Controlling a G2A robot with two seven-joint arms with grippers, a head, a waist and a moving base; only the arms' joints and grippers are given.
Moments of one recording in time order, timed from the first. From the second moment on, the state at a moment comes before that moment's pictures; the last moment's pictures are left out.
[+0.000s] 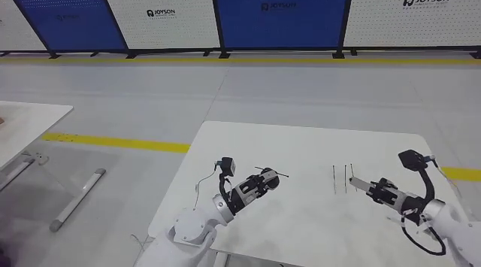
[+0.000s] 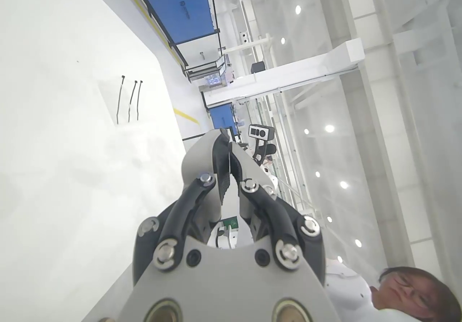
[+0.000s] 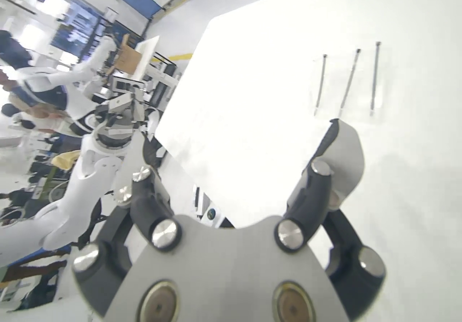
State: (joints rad) left arm 1.54 -1.19 -1.23 -1.75 -0.32 -0.18 -0.43; right arm -1.41 -0.97 1.49 -1.89 -0.26 0.09 0.93
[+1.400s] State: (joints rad) left arm 1.54 -1.19 -1.23 -1.75 -0.32 -0.18 -0.43; right arm -0.86 -1.00 1.09 -1.48 -0.44 0.08 1.30
